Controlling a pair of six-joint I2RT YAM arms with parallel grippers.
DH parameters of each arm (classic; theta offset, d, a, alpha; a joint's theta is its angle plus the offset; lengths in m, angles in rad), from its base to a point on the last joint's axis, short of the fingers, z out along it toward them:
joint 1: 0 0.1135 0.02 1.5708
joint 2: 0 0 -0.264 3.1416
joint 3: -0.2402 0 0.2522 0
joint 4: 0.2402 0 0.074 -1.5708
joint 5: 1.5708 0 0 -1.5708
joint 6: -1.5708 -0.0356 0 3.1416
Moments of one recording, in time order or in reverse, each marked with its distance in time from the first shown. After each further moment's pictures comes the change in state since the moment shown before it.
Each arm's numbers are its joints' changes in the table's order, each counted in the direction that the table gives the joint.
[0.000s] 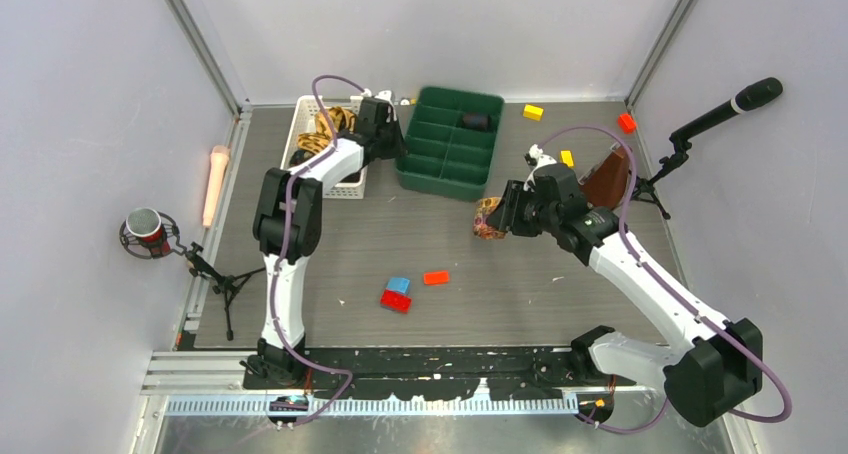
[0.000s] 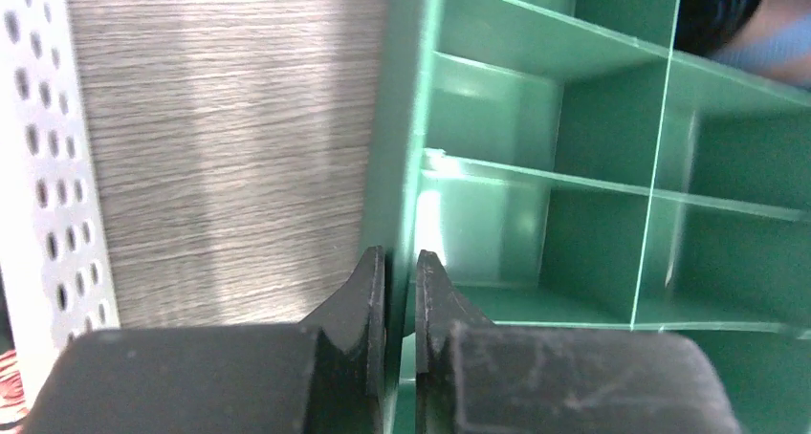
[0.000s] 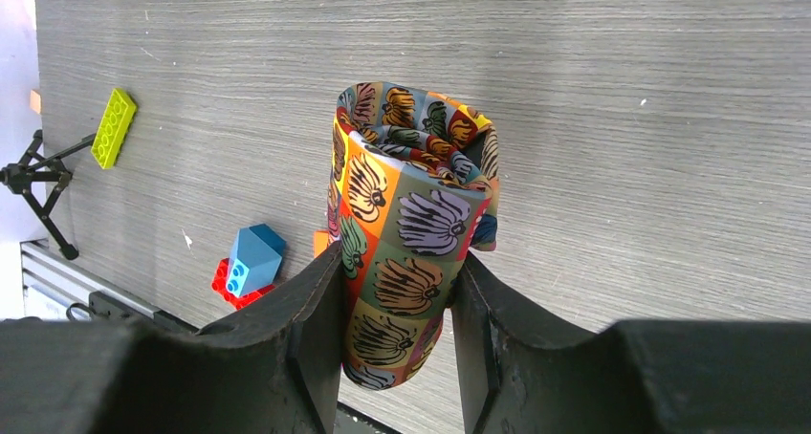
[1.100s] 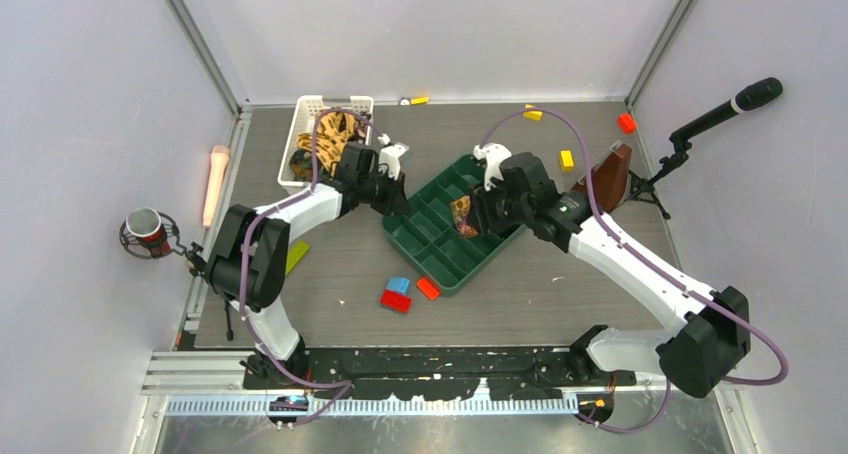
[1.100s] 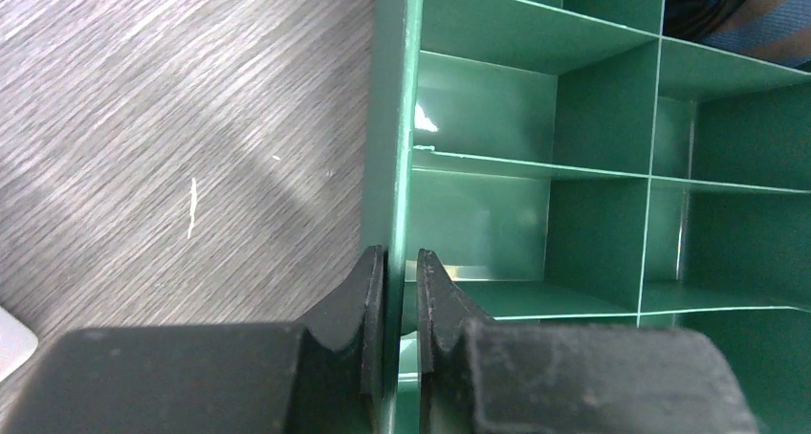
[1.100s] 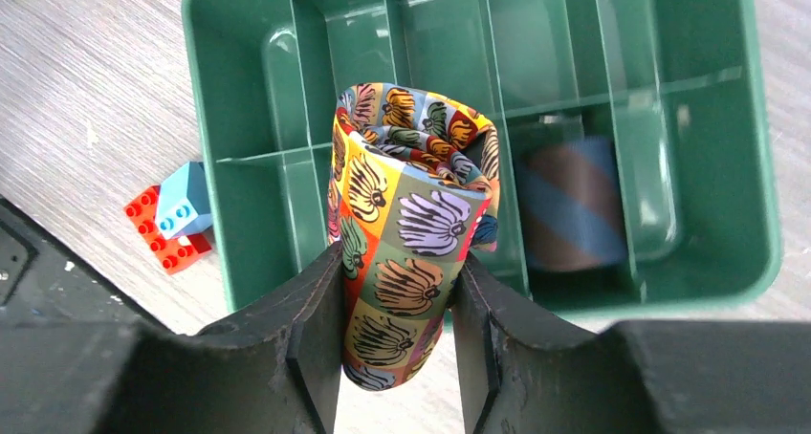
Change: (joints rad) left arm -0.027 0.435 0.614 -0.088 0.428 -0.441; right arm 0.159 -0.119 -0.162 0.053 0.036 0.380
